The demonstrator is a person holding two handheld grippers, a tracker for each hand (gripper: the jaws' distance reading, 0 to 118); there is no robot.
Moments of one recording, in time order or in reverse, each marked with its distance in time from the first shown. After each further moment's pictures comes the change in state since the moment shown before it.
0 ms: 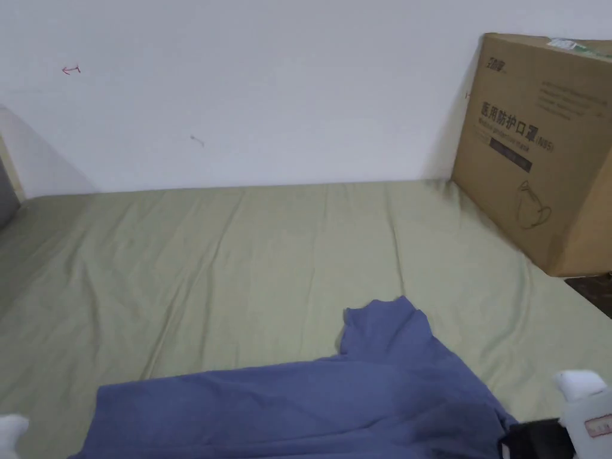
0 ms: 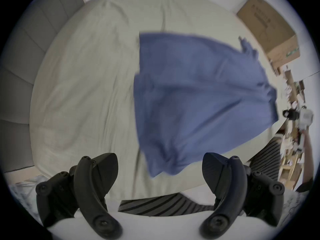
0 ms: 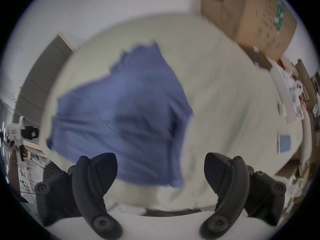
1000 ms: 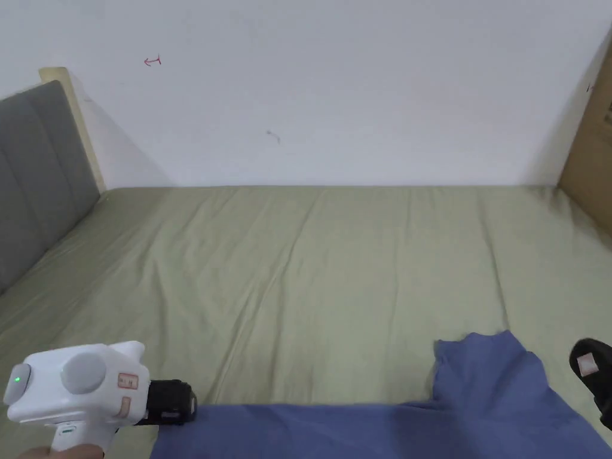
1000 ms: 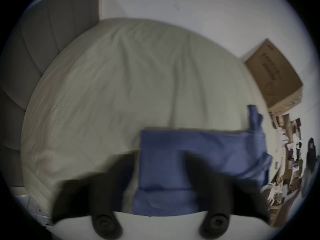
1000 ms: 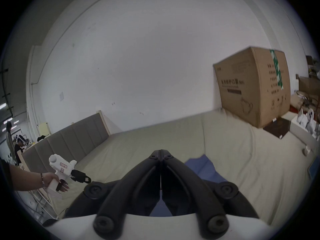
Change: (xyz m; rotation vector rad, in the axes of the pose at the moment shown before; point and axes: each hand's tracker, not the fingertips) left arm -0.063 0.135 -0.146 0.024 0.097 0.108; right arm -0.110 0.031 -0.003 0.832 0.188 -0.038
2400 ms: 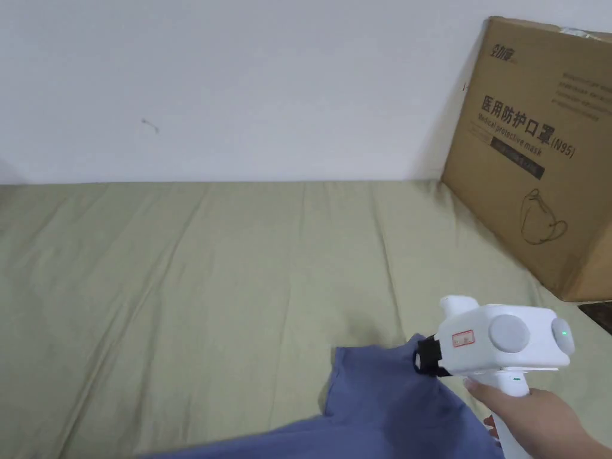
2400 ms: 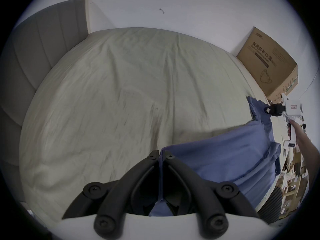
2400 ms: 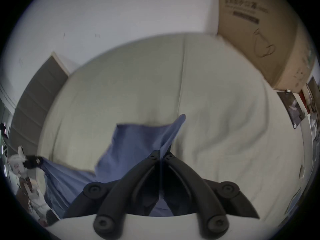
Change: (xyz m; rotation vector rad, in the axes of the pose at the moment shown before) left arm 0.024 -0.033 0.024 0.152 -0.081 -0.058; right arm 0.128 0.003 -0.228 -0.687 -0.200 0.019
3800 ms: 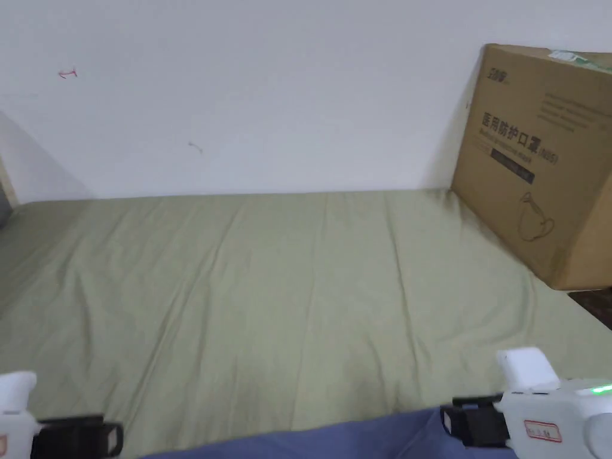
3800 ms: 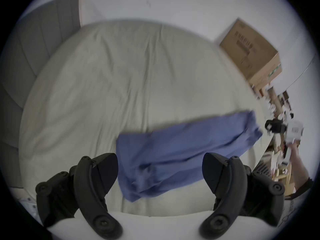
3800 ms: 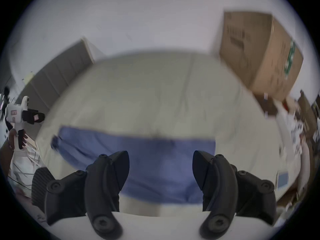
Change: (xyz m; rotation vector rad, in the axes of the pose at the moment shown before) left arm 0.035 -0.048 0.134 0.134 -0.155 -0.026; right arm -0.060 -0.159 0.204 0.166 0.026 0.237
